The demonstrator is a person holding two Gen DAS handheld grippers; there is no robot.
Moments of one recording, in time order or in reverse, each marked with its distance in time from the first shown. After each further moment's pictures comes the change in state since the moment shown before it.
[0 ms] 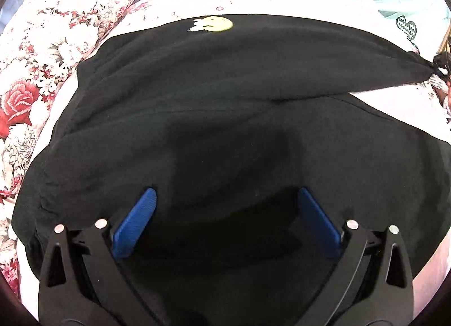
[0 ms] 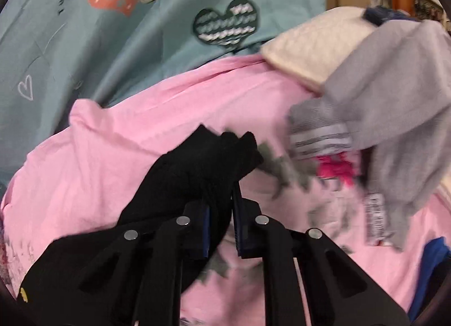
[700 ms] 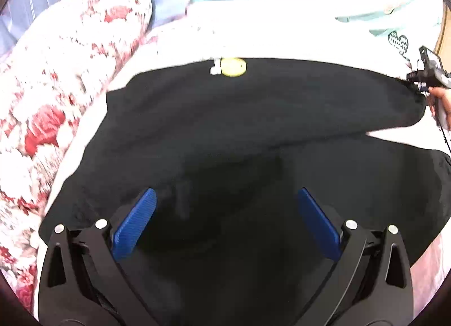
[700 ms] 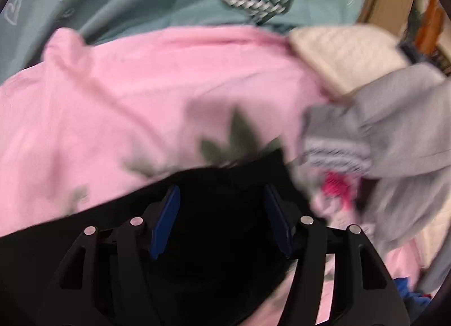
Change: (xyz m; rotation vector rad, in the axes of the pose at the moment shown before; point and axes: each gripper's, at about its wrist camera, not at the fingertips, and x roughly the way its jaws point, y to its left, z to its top) left arm -0.044 0.011 0.008 0.019 -0.144 0.019; right arm 0.051 0.028 0.018 -0.262 0.100 -0.206
